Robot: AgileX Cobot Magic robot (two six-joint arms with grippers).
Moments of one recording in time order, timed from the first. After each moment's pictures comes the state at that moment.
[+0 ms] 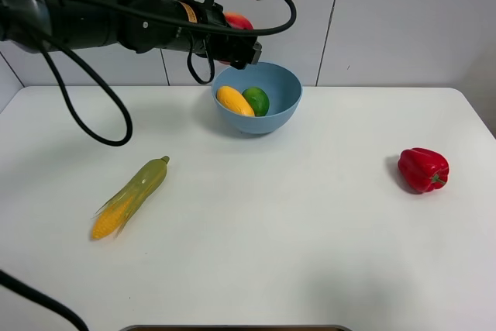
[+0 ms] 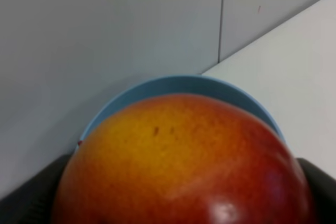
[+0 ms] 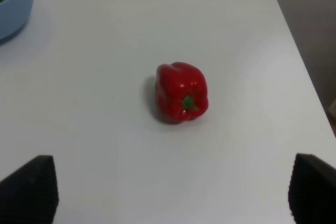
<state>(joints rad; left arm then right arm) -0.63 1.87 -1.42 0.08 0.09 0.04 0.01 0.00 -0.56 -0.05 1.10 0.03</state>
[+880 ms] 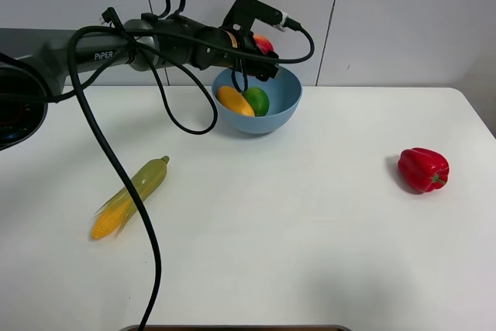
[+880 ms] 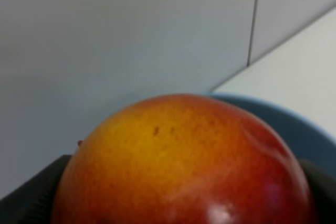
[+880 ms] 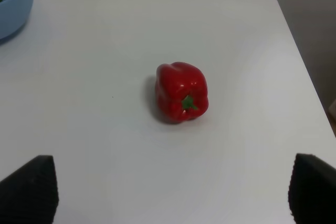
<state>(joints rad) -0.61 2.28 -1.79 0.08 0.08 0.08 0.01 0.00 -0.56 -0.05 1.10 0.03</state>
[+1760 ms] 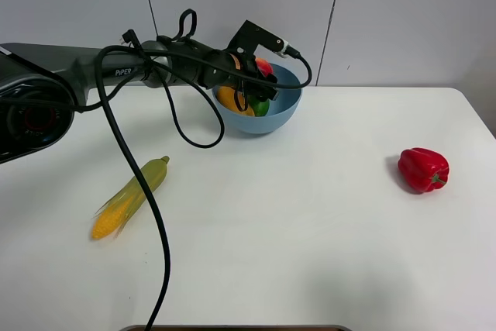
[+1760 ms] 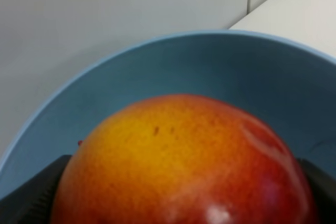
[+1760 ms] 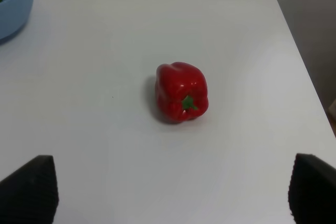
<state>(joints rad) -0.61 2.36 -1.79 0.08 0.06 0.12 0.01 0.00 -0.56 -0.05 1.10 0.03</state>
